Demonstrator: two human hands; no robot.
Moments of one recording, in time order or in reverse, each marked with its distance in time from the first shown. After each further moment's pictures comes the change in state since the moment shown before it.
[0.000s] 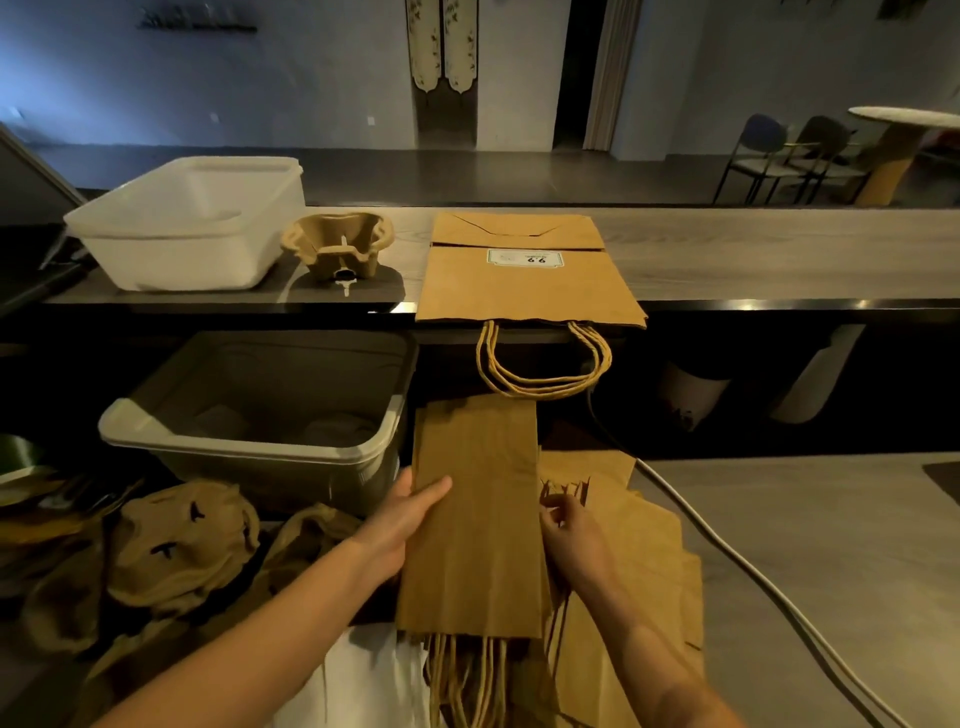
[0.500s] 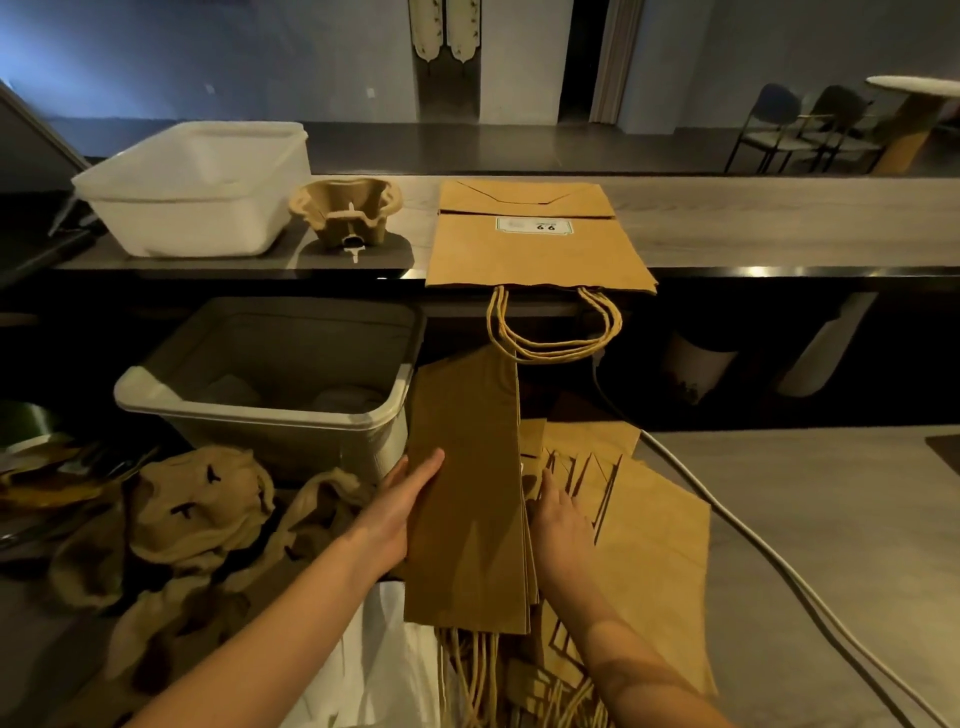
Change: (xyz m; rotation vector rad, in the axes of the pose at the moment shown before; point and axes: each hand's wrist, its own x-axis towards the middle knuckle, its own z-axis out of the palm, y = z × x) left_hand -0.016 -0.018 -0.013 -0.210 -0.007 -0.066; right_hand -0.010 0.030 0.045 -0.602 0.164 -0.193
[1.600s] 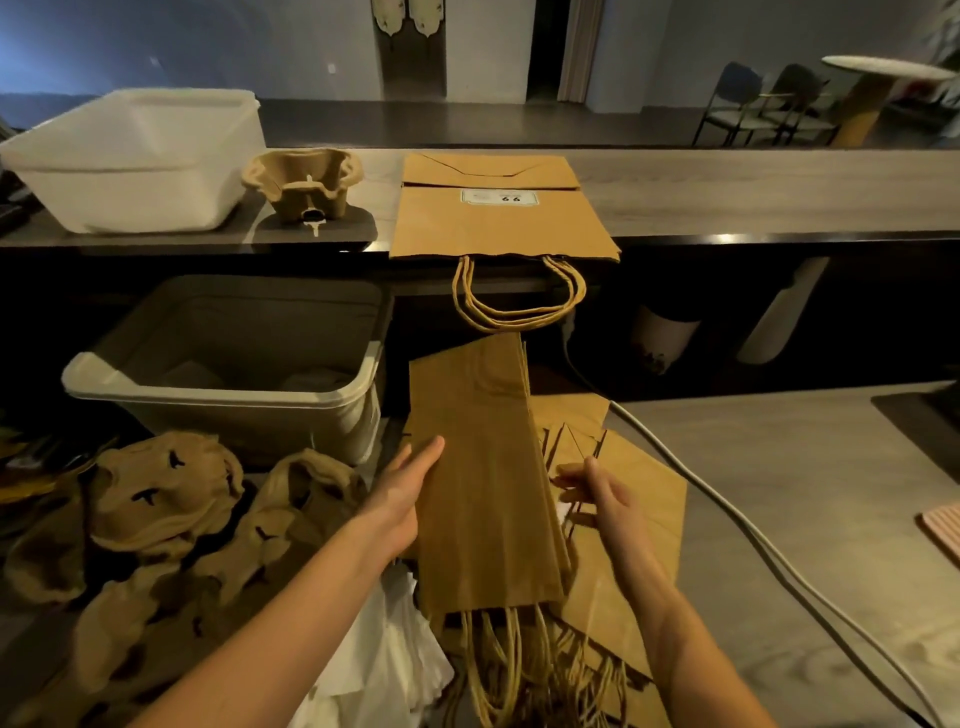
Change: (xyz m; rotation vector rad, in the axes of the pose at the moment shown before) left_hand 0.001 -0.017 0.032 -0.057 0.101 -0.020; right_hand -0.034 0.043 -0.082 1.004 -0.116 0.310
